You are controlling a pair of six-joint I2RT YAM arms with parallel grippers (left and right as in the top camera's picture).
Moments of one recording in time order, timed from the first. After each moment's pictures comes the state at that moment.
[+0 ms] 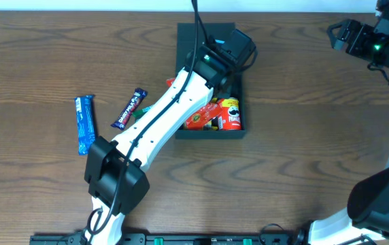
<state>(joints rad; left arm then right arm) -0.70 2.05 2.01 -1.19 -0.30 -0.49 -0.33 1.76 1.69 -0.69 -0.48 0.12</state>
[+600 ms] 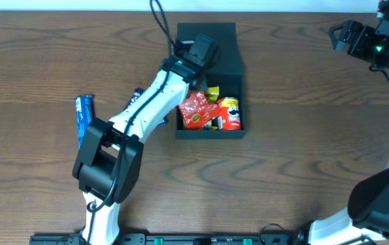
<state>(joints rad) -0.53 2.06 1.66 -0.71 -0.23 -0.56 -0.34 1.76 1.69 -0.71 -0.48 0.11</state>
